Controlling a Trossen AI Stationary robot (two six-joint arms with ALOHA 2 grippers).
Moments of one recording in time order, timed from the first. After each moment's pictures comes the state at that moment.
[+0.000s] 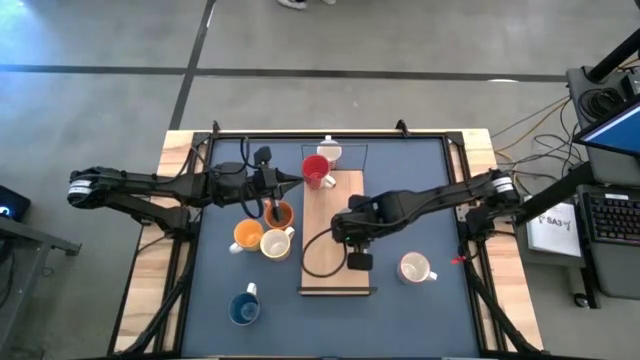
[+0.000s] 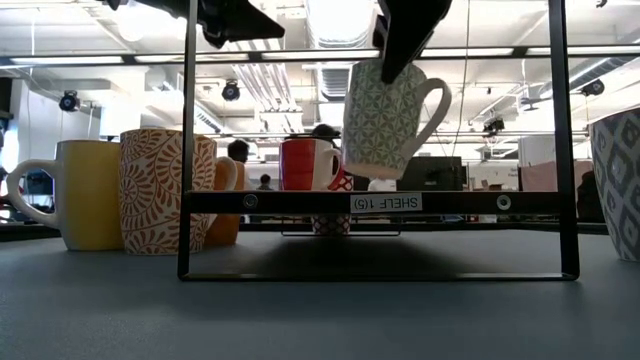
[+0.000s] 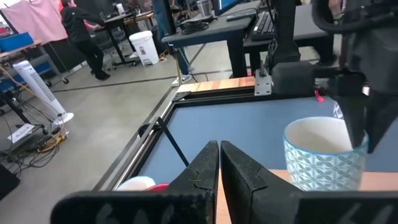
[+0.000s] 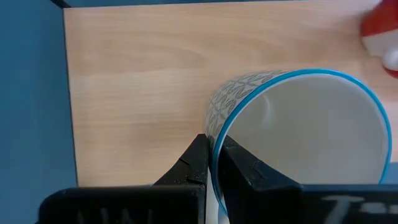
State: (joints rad) left arm 0.03 1.11 0.82 0.10 -0.28 0.19; right arm 0.20 1.80 1.68 -1.09 0.08 0.22
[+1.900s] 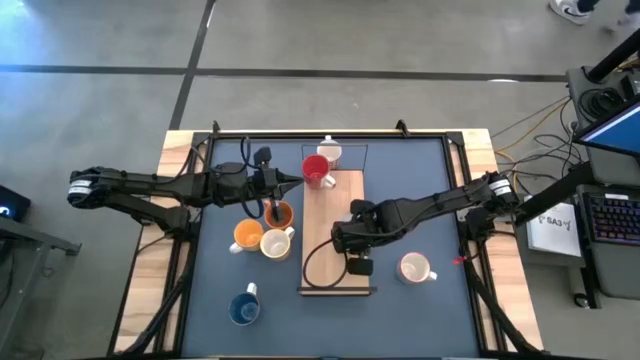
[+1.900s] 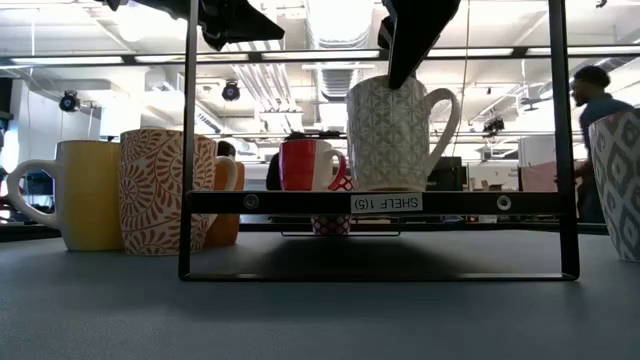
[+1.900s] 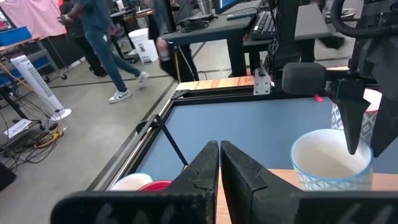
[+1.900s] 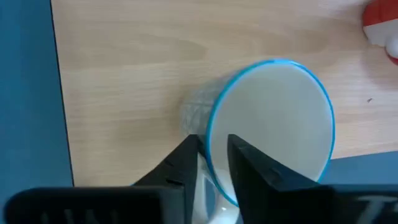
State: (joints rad) left arm 0.03 1.11 0.82 0.10 -0.28 0.17; right arm 0.24 1.82 1.68 -1.12 0.15 0.28
